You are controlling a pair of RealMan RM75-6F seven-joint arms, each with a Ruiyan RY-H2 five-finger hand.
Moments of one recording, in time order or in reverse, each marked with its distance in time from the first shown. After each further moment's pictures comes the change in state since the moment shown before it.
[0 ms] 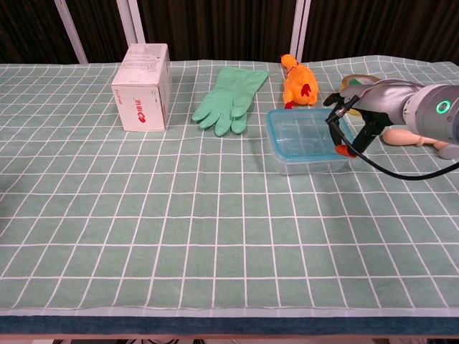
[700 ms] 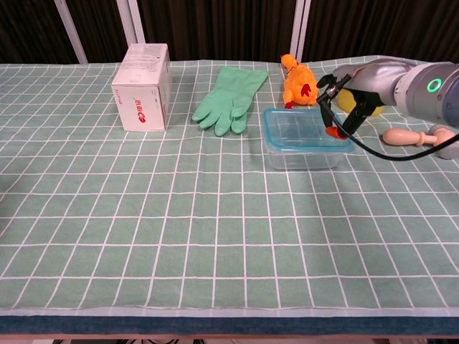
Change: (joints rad) left arm 0.001 0.007 -0.001 -0.008 0.003 0.001 -0.010; right arm 0.021 0.020 0.060 -0.038 0.021 0.038 -0.015
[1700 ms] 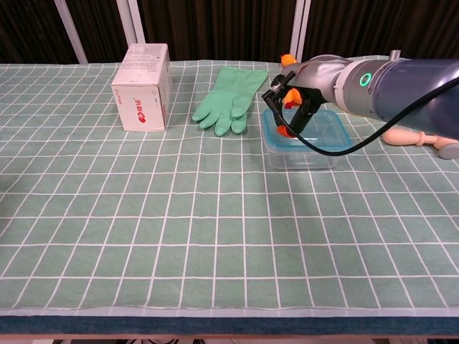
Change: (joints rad) left arm -0.002 0.010 0.007 -0.006 0.000 -0.020 -0.026; right arm 0.133 -0.121 0.051 0.043 0.138 -0.013 -0.081
